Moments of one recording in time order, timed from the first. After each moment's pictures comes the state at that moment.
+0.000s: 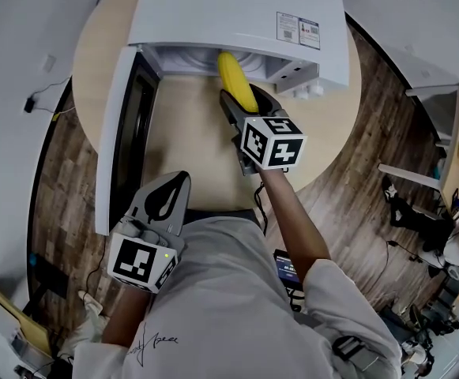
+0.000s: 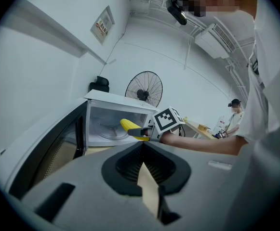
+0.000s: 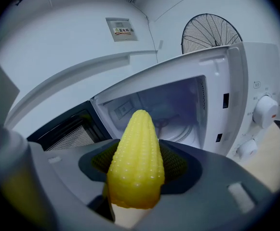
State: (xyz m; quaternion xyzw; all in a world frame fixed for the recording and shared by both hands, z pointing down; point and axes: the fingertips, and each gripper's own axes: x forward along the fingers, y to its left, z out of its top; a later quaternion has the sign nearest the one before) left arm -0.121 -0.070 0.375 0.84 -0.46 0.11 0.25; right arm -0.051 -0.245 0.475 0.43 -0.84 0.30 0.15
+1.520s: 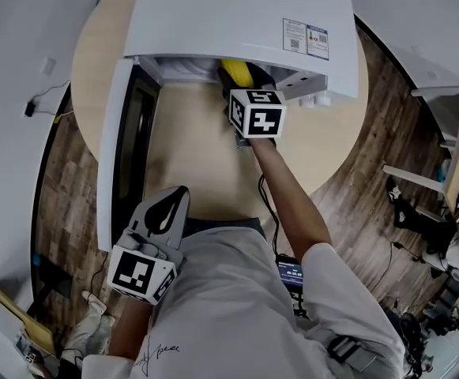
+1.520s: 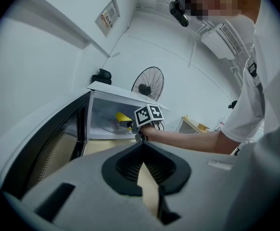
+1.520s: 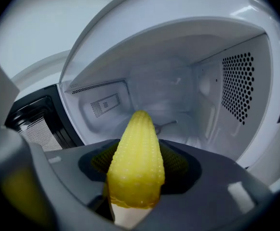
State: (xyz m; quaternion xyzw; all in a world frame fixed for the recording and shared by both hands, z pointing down) left arm -0.128 -0.075 0.394 0.83 -0.46 0.12 0.29; right arm -0.066 -0.330 0.522 0.47 -0.83 0.24 0.20
